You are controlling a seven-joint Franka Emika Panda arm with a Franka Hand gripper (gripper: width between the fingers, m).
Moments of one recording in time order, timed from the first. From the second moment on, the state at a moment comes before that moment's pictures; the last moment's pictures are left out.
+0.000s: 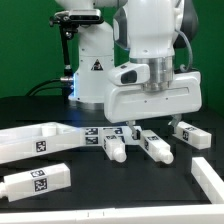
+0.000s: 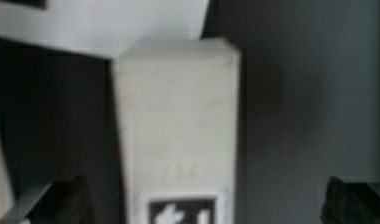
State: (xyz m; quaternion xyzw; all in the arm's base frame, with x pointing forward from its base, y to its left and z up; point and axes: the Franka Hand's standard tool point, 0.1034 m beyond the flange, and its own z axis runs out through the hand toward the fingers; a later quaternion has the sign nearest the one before) arm 0.400 0.103 0.021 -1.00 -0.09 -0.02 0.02
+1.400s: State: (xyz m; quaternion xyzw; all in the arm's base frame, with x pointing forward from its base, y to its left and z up) arm 0.363 0.099 0.010 -1.00 -0.08 -0.01 0.02
